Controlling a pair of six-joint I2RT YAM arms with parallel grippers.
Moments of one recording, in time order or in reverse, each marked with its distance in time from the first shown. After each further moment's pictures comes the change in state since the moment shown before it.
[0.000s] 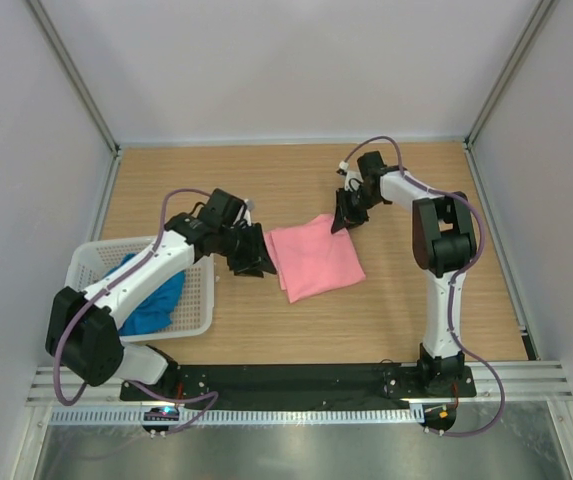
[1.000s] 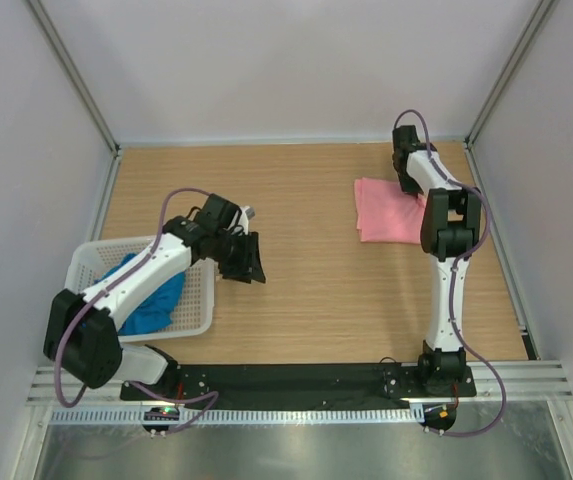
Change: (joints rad) left arm 0.032 -0.071 -0.075 -0.043 -0.013 0.219; right arm -0.164 0.173 0.350 -0.082 0.984 -0.217
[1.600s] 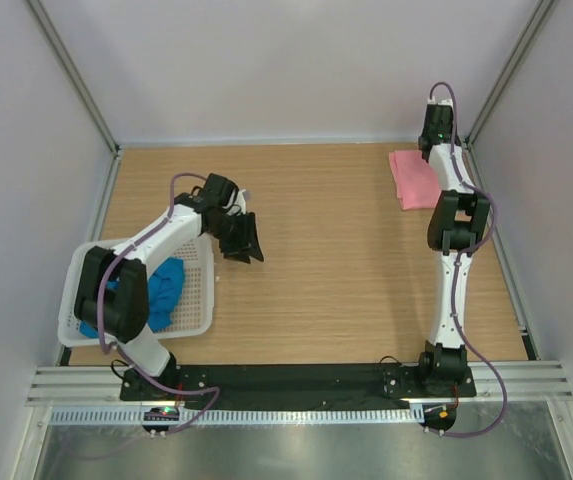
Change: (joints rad) left arm 0.132 0.316 0.170 0.040 0.058 0.071; right arm -0.149 0.224 0.417 0.297 0.130 -0.120
